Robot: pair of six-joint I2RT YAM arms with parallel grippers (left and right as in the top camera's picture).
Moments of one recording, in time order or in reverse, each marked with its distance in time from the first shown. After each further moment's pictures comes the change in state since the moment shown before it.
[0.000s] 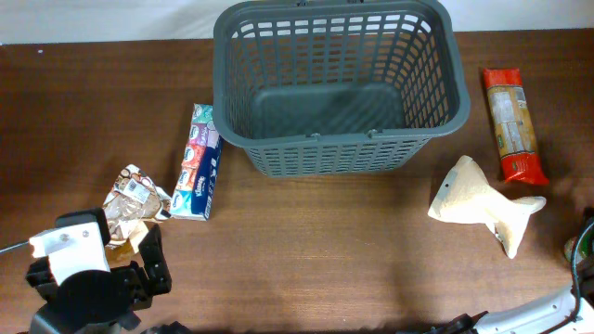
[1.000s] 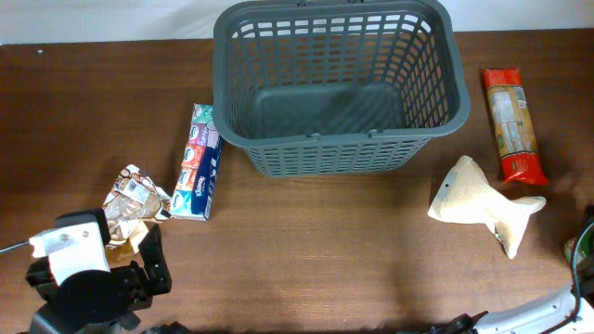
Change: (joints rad) left arm 0.000 0.000 0.000 0.000 0.000 0.000; right arm 0.000 0.000 0.000 0.027 -0.009 -0.006
